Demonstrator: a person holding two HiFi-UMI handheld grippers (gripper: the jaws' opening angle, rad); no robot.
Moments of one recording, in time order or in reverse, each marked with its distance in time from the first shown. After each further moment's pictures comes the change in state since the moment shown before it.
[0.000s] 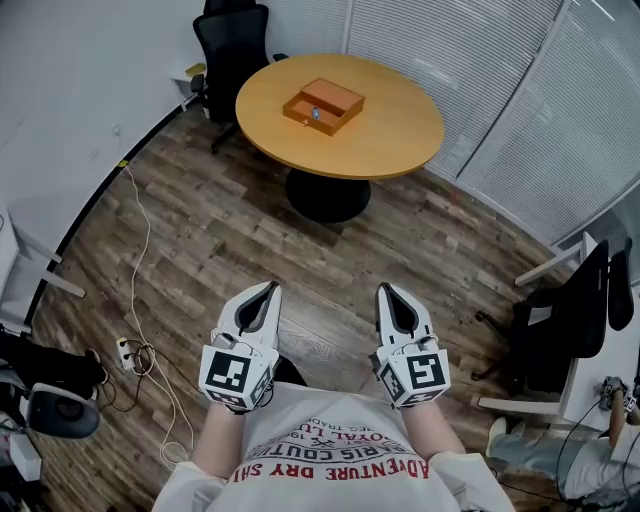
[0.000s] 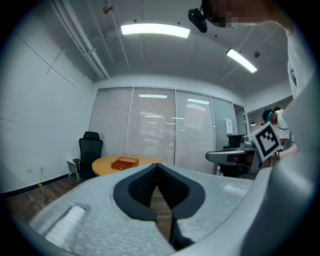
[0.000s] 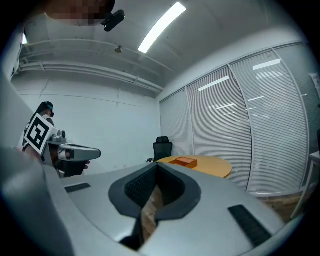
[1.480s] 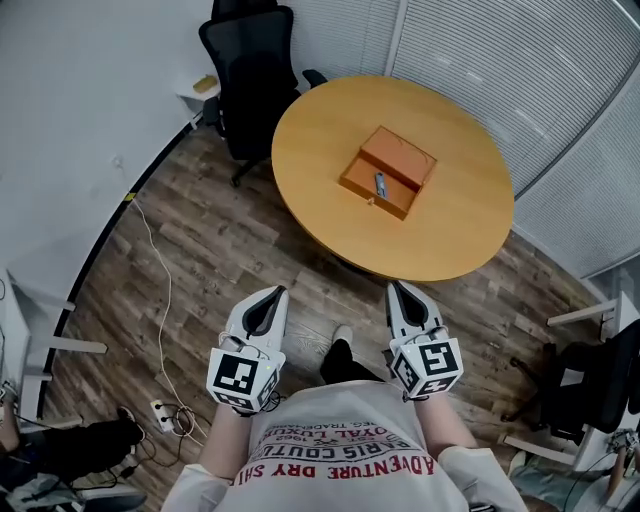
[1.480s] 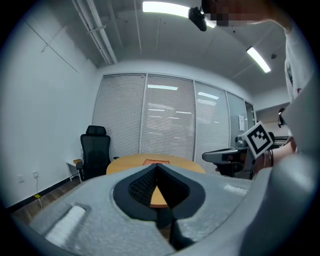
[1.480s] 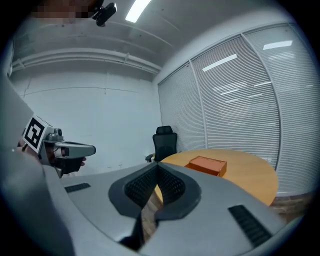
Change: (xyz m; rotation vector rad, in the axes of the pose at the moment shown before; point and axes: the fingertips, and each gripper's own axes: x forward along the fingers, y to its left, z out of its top) left arm 0.244 0.378 0.017 -0.013 0.078 -0.013; right arm 0.459 0.005 0.016 0.055 0.124 0.023
